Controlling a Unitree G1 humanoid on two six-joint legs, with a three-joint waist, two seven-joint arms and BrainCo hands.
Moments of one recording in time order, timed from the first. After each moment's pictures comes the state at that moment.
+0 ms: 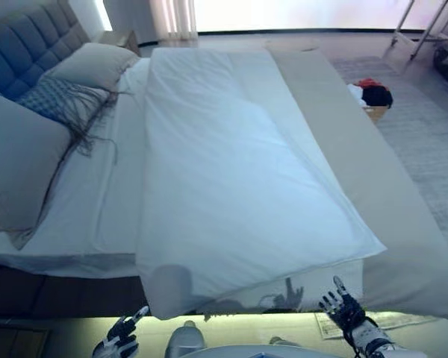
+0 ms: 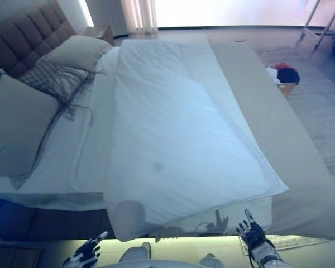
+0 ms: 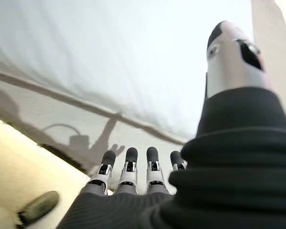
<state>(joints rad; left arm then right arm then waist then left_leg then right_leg) -0.02 0.29 -0.04 1.35 -0.54 -0.18 -0.13 -0.17 -0.39 -0.07 1.32 1.05 0.05 0.22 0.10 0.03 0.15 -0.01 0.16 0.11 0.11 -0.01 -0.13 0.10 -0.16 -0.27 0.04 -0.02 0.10</state>
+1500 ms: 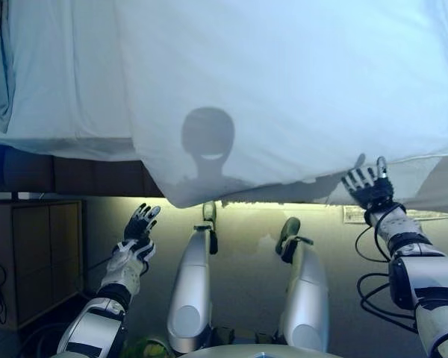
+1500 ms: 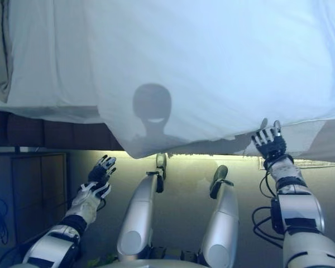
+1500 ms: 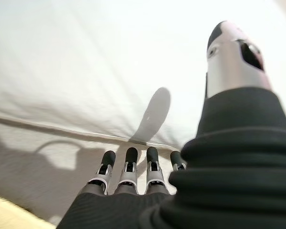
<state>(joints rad) -0.33 0.35 -0.21 1.02 -0.88 -0.26 -0.11 -0.76 -0.63 -0.03 1.32 1.43 0.12 0.28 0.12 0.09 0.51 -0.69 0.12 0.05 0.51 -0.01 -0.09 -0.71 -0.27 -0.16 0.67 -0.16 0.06</state>
